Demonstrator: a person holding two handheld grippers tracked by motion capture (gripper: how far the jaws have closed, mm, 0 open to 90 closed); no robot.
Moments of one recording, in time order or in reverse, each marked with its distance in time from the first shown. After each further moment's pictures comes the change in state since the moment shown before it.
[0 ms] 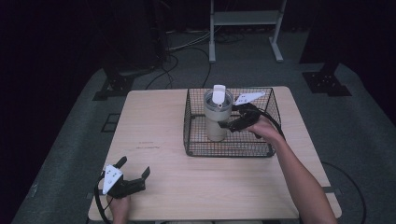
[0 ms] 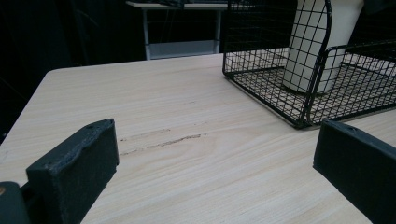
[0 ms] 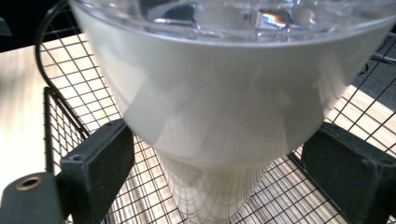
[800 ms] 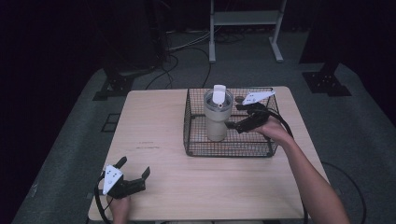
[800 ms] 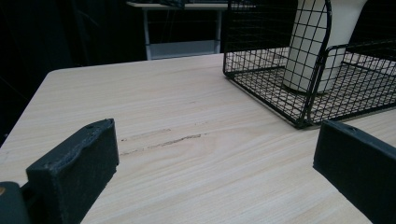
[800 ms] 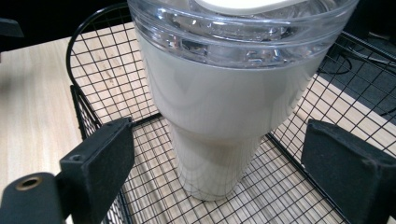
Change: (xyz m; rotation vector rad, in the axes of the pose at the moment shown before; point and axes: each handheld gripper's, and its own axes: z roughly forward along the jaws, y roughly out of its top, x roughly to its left) left arm 0.000 0.000 -0.001 -0.002 0.003 0.002; right arm 0.012 0.007 -0.036 0.011 -0.036 -0.006
